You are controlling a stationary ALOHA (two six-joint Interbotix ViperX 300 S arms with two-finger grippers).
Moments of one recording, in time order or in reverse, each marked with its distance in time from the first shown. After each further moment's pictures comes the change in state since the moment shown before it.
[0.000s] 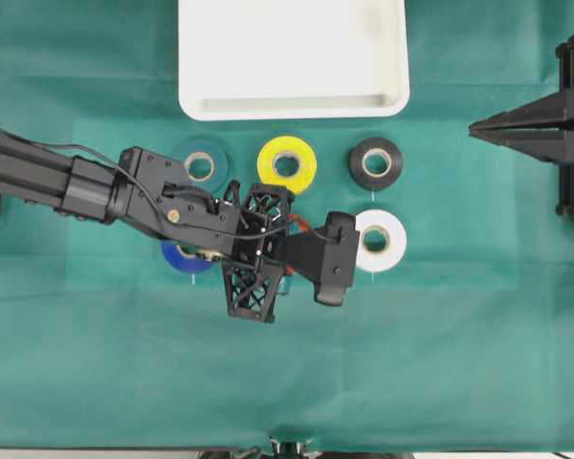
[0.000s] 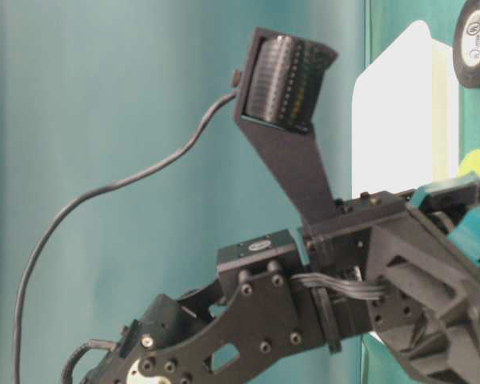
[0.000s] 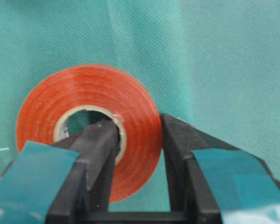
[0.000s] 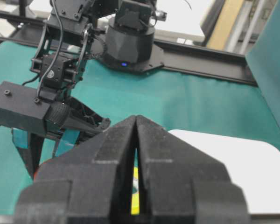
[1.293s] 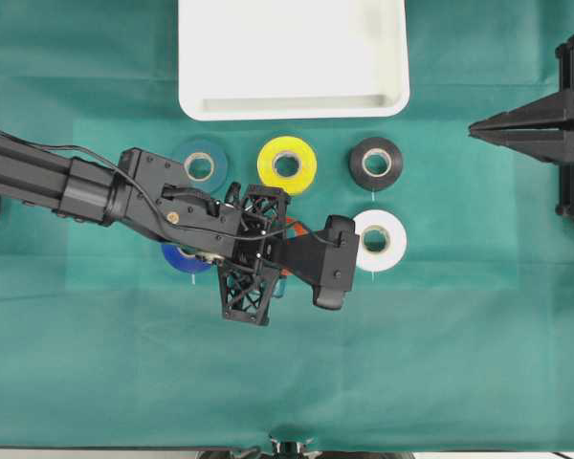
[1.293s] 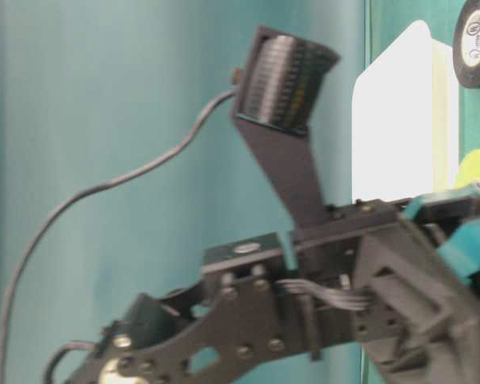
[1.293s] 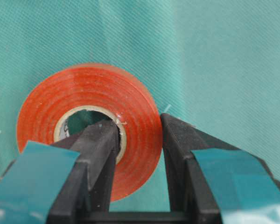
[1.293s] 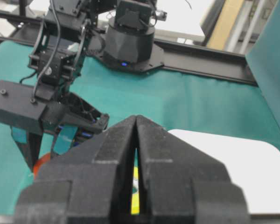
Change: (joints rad) left arm -0.006 -0.020 -0.018 0.000 0.080 0.005; right arm 0.000 0.002 0.000 0.000 0.000 0.000
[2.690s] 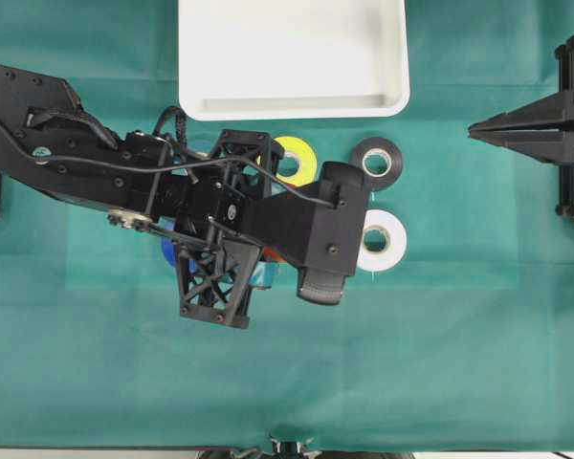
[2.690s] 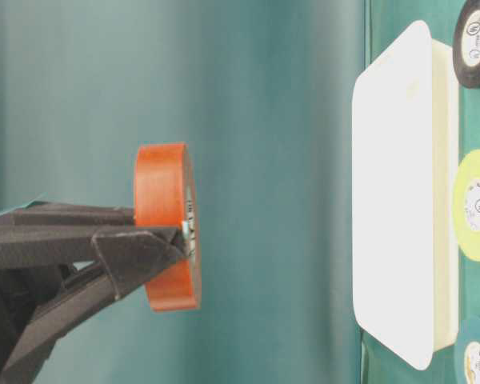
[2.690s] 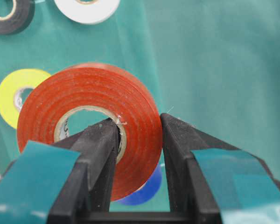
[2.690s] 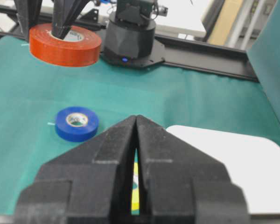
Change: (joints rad) left arm -0.002 -0.261 -0.298 0.009 0.443 0.005; right arm 0.000 -0.002 0.000 0.002 0.015 -0.002
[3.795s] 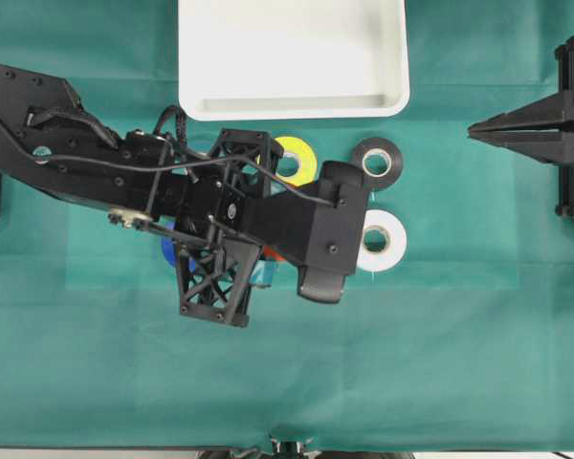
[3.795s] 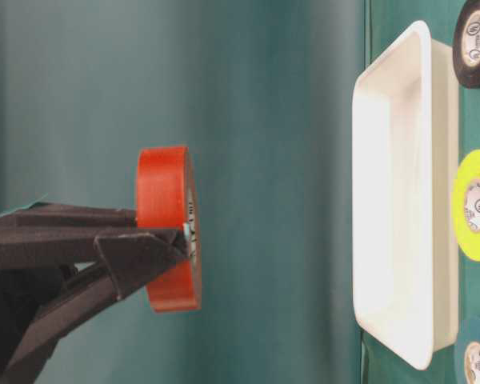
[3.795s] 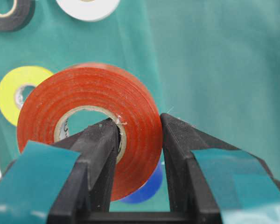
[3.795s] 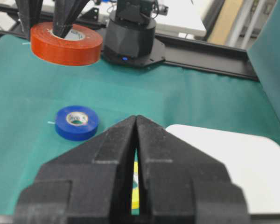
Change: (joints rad) left arm 0.011 0.000 0.000 0.002 0.003 0.000; right arm 0.000 0.000 0.000 -0.002 0.003 -0.002
